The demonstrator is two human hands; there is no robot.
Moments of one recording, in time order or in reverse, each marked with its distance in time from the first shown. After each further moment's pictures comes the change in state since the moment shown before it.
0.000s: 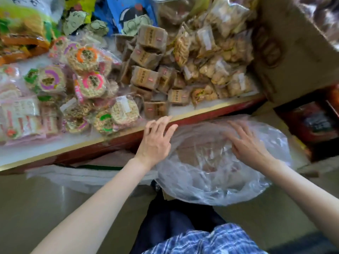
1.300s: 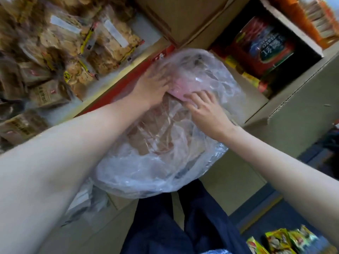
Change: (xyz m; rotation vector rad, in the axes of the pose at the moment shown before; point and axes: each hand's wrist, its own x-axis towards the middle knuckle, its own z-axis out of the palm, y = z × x) left_hand 0.230 0.182 0.130 0.399 -0.536 0.608; right_hand -0.033 0.134 0.114 0.067 0.290 0.058
